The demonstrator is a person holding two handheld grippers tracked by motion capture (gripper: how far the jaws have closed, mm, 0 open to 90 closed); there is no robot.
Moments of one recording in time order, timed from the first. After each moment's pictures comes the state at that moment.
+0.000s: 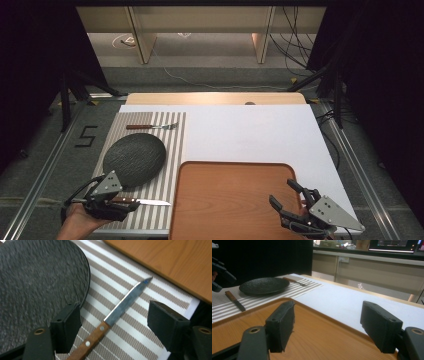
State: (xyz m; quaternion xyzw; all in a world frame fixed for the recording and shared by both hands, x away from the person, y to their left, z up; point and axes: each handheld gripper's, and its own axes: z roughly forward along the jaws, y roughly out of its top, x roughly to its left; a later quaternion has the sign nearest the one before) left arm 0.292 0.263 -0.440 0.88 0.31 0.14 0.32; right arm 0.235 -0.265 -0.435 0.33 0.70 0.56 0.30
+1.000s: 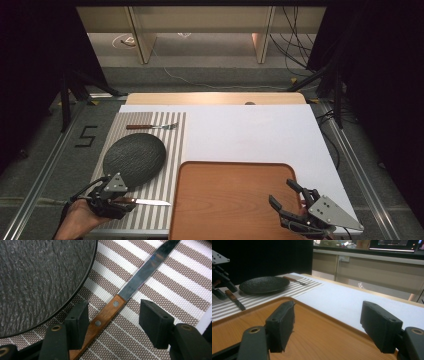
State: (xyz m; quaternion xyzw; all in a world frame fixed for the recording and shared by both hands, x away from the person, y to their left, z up) left arm 0.309 0.268 -0.467 0.91 0.32 0.11 0.23; right arm 0.235 -0.264 -0.436 0.33 0.70 0.56 0.30
